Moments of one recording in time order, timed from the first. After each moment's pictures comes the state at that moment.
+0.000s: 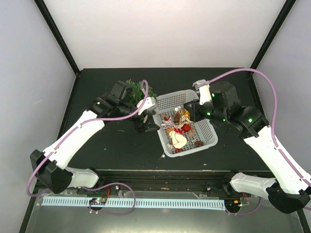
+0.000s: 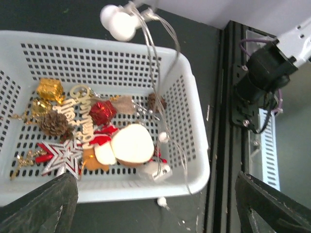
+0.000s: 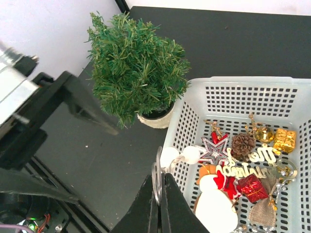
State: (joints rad) left arm -0.56 1.30 1.31 -0.86 0.73 0.37; right arm 0.68 1.12 1.45 -0.91 -0.12 0.34
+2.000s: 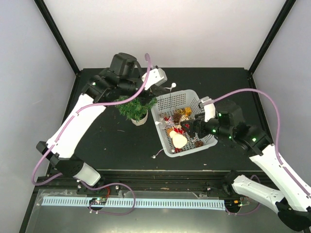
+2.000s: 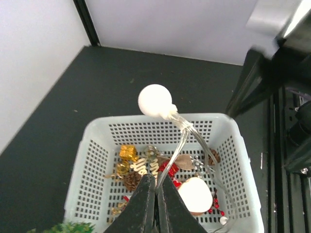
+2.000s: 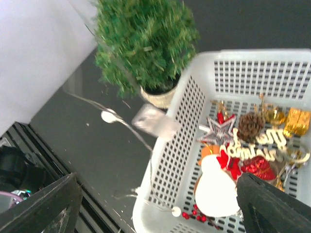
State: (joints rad) left arm -0.64 1.53 1.87 -0.95 0.51 0.37; right arm 0.68 0.87 1.15 -0.80 -0.18 0.30
